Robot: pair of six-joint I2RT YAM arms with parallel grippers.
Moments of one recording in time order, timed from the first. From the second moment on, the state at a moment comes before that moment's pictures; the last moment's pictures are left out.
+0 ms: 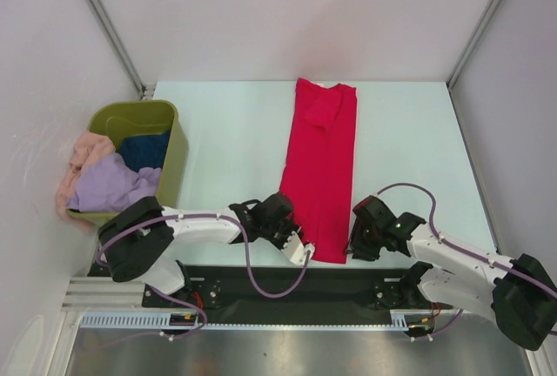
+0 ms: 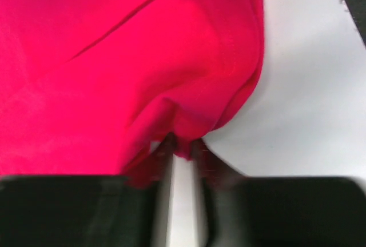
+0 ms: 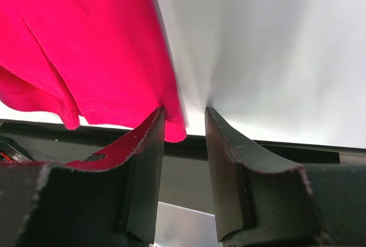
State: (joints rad) left arm -1.03 1.51 0.68 -0.13 0.19 1.20; right arm 0.73 0.99 0.43 -0.61 -0.04 1.09
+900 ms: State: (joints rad) left arm -1.08 1.36 0.71 -0.55 0.33 0.97; right arm 0.73 0.98 0.44 -0.66 -0.04 1.06
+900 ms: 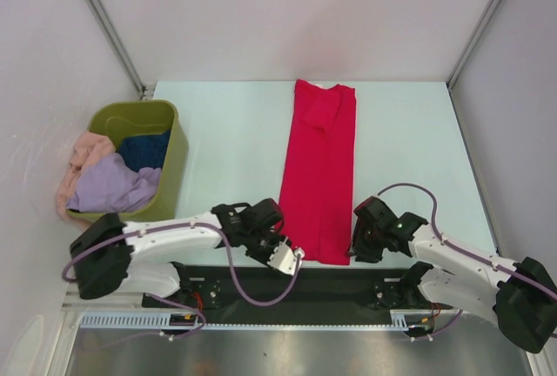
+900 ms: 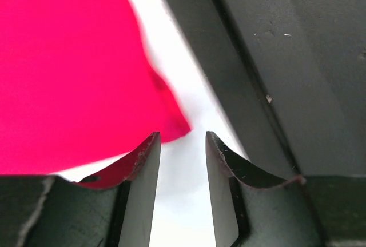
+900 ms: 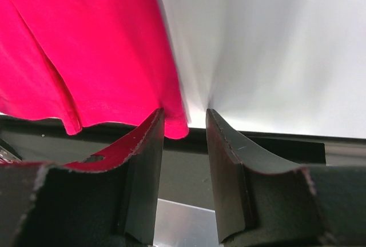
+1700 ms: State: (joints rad) left arm -1.08 1.36 0.58 -0.28 0.30 1.13; right arm 0.71 1.08 0.46 -0.61 -0.14 1.05
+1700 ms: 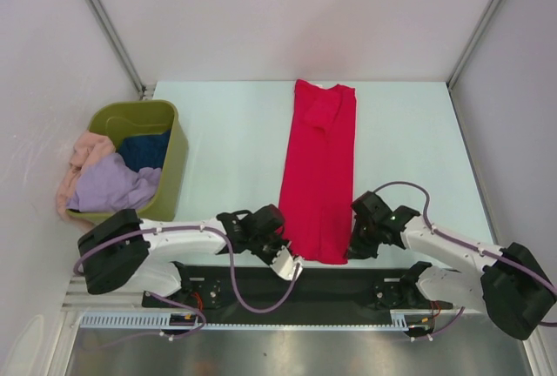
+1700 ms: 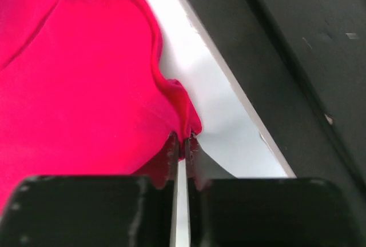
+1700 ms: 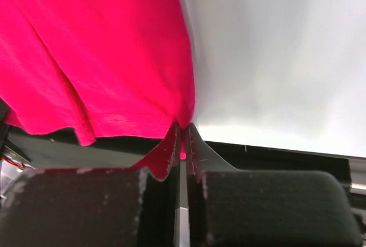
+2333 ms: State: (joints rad) left arm -0.65 1.73 1.31 -0.49 0.36 0.86; right arm 0.25 1.54 1.05 -0.64 -0.22 0.70
